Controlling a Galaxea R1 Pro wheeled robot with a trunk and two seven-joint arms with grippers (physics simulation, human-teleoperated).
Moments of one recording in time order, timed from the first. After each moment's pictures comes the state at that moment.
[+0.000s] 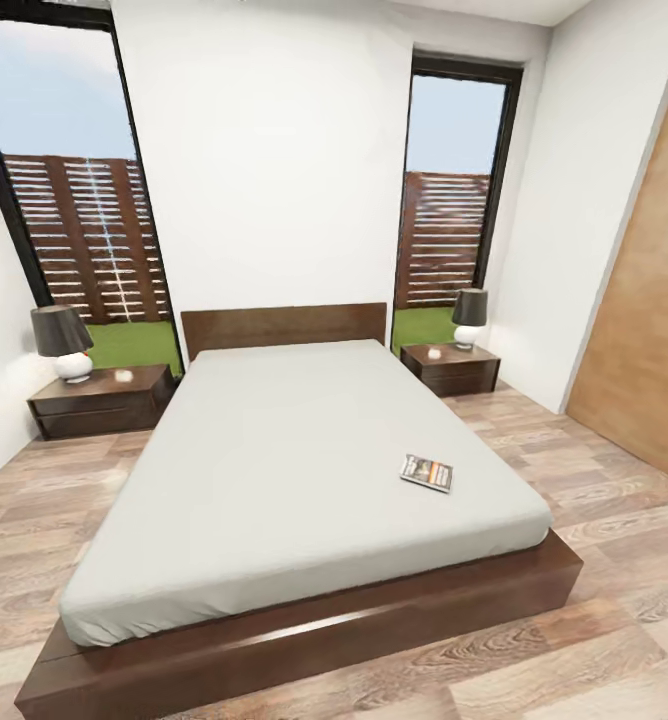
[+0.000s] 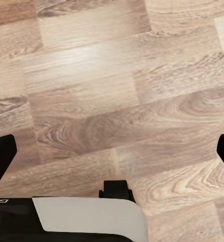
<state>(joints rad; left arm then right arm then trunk) -0.01 -0.02 0.02 -0.58 0.10 -0.28 0.00 -0.01 -0.01 -0.01 -0.36 0.00 -0.19 -0.02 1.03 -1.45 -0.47</state>
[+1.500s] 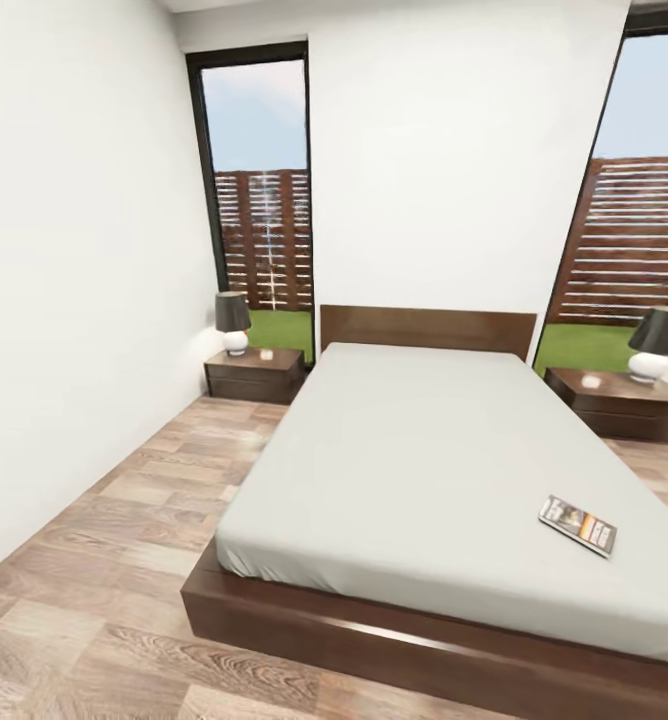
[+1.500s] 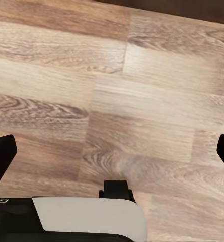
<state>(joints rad) -0.01 -0.02 0.02 -0.58 0.10 -0.28 0.00 -0.01 -0.01 -0.01 -0.36 0.00 -0.19 -0.02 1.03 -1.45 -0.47</state>
